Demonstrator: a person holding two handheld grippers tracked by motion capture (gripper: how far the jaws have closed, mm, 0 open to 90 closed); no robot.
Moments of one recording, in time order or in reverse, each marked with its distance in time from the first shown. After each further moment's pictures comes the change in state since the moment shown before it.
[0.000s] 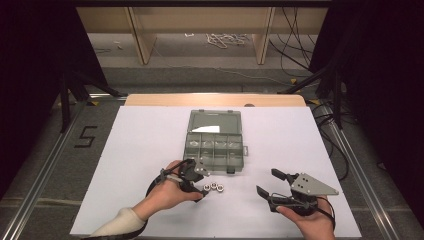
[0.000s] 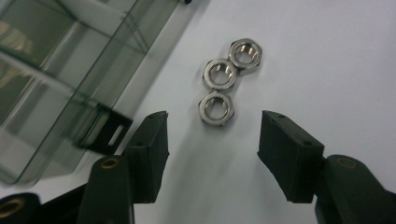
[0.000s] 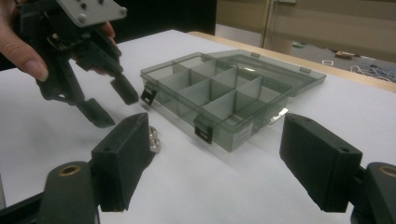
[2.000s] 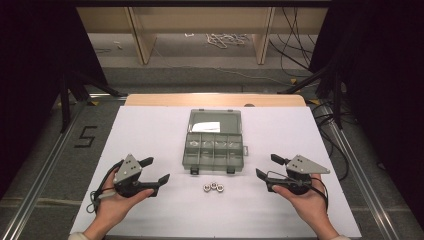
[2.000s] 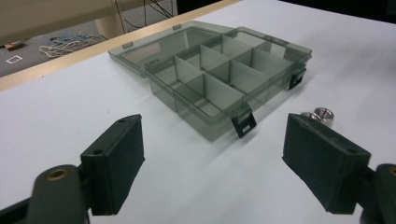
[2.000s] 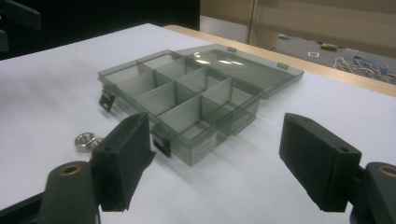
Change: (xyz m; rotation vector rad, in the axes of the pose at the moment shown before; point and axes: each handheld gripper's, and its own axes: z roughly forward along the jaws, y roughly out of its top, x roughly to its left) left arm 0.025 -0.127 -0.077 -0.631 0.262 -0.277; right arm -0.033 0.009 0.030 0.029 -0.043 0.008
